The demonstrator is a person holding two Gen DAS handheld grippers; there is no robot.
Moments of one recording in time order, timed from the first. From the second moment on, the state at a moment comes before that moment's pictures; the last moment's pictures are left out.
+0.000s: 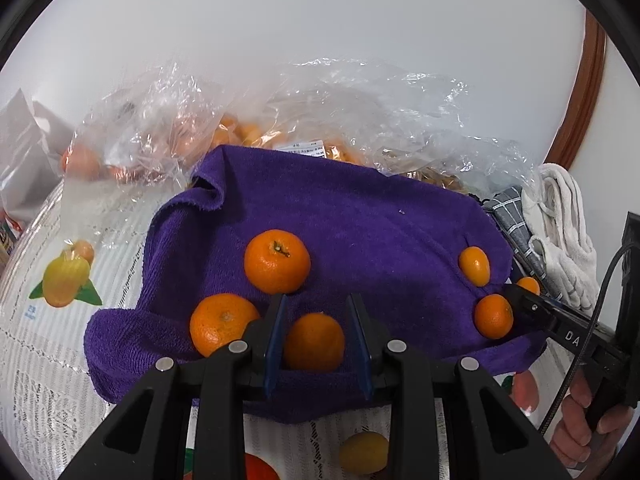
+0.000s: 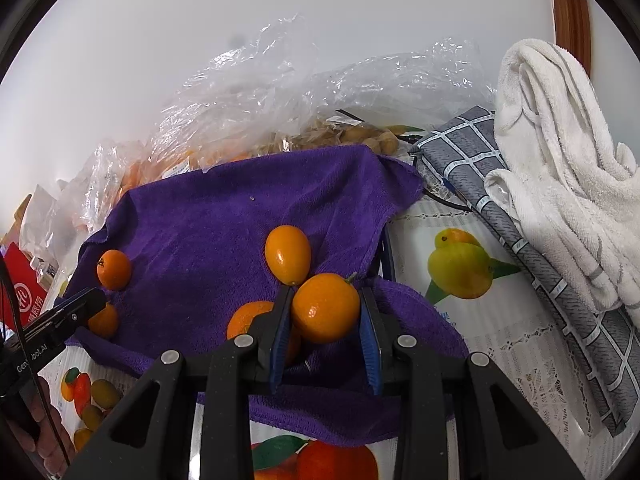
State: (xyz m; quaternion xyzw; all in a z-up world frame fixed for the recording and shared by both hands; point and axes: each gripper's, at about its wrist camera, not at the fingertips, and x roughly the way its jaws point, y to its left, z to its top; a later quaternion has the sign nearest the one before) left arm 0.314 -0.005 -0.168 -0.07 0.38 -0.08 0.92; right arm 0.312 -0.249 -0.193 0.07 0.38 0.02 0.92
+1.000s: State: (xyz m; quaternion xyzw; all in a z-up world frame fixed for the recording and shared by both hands) left arm 0.262 0.034 -0.111 -0.04 0.34 -0.10 0.93; right arm 0.254 -0.196 -0.138 -0.01 0.37 0.01 0.93
